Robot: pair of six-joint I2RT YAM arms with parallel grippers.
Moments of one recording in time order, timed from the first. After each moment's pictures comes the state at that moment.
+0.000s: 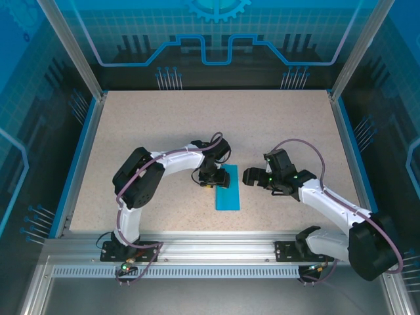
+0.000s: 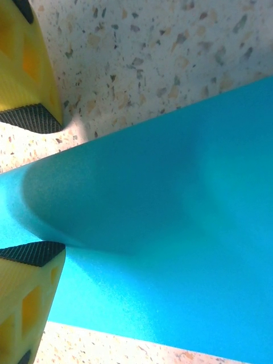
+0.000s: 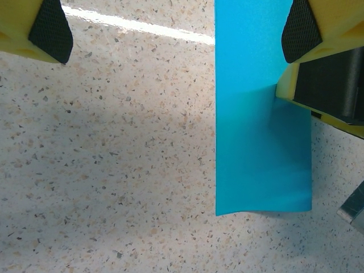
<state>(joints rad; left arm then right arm) -0.72 2.00 1.35 -0.76 0.26 -0.63 0.45 1.15 0.61 -0.44 -0.11 0.61</state>
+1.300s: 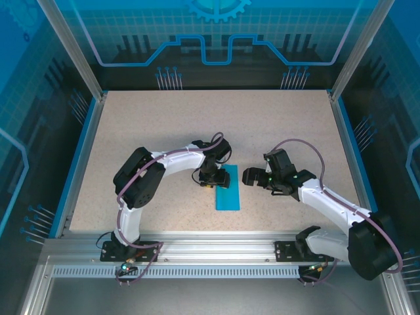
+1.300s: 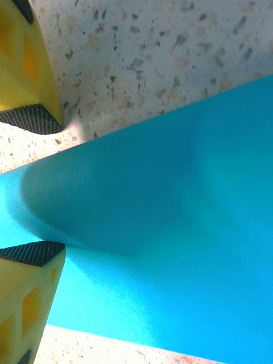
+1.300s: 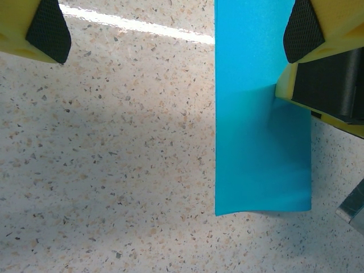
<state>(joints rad) -0.72 2.01 1.36 -0.77 0.25 -0.63 0.45 1.15 0.61 -0.44 -0.12 0.61</state>
